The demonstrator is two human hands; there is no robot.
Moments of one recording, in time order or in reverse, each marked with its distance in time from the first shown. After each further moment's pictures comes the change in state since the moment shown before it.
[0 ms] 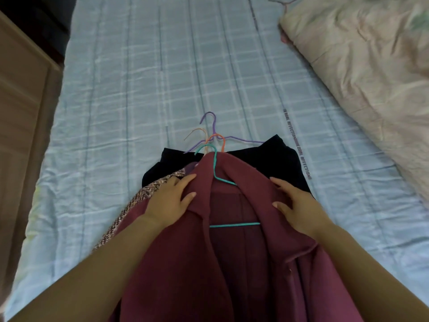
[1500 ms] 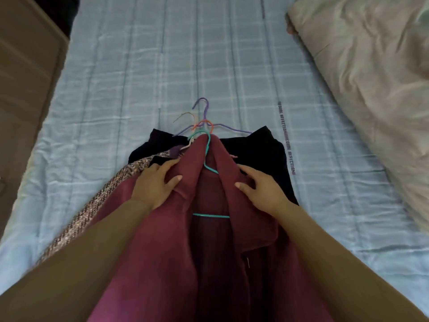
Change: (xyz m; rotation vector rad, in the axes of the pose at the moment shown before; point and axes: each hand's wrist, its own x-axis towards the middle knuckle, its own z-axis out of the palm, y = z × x) left_hand -0.010 0.028 0.019 -0.002 0.121 -0.212; right_hand 0.029 0.003 0.008 0.095 -0.130 -0.126
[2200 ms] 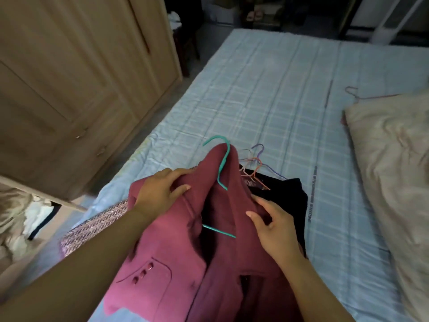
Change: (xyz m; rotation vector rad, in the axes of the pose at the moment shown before) left_hand -0.224 0.040 -0.139 -0.116 0.439 -0.077; right_hand -0.143 -0.141 -0.038 0.148 0.145 -0.410
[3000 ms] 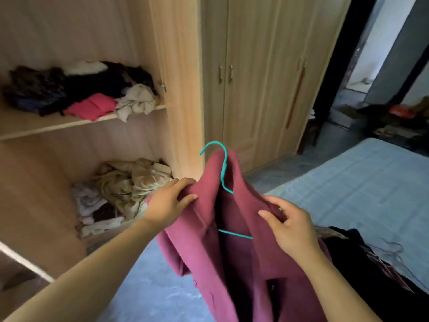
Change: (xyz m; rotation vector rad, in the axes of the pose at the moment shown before) left_hand -0.395 -0.199 -0.252 0.015 0.582 -0.316; right_hand -0.161 -0.327 0.237 0.077 -0.366 -0.480
